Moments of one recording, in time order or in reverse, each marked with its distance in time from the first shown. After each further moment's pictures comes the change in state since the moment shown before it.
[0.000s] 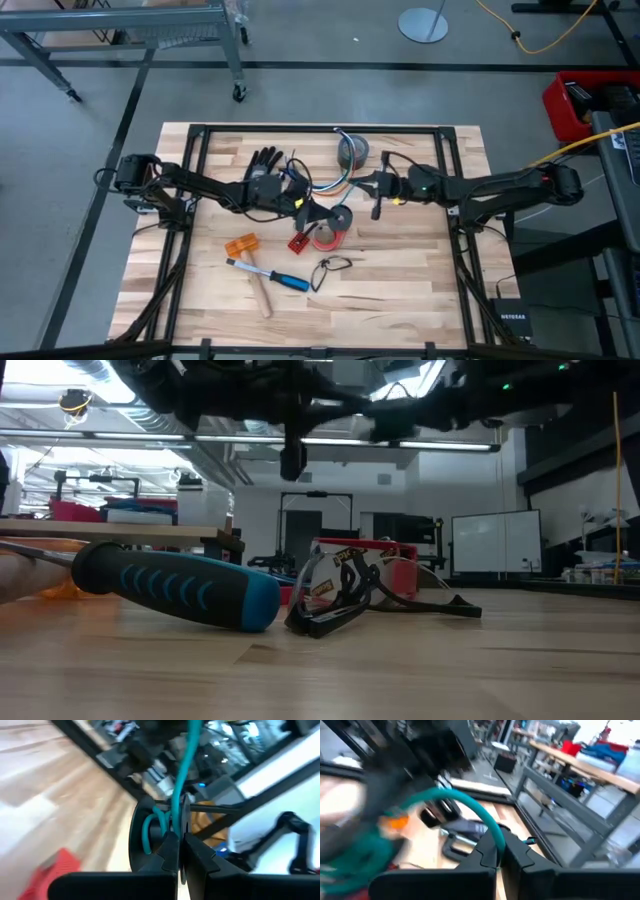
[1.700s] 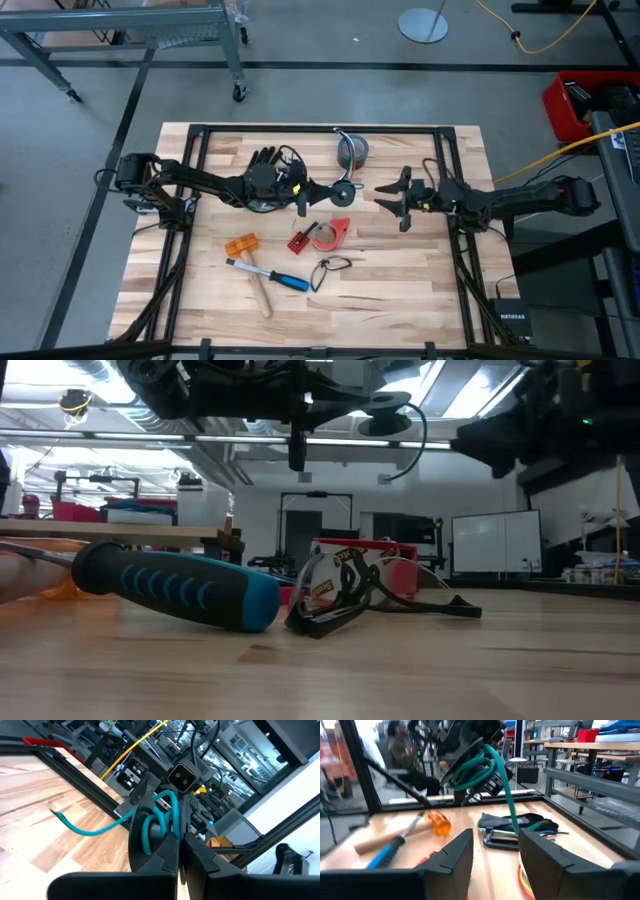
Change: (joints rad) left arm 0.070 -0.002 0.000 0.119 -0.111 0.095; right arm 0.002 -0.339 -0.412 0.204 -0.126 0.289
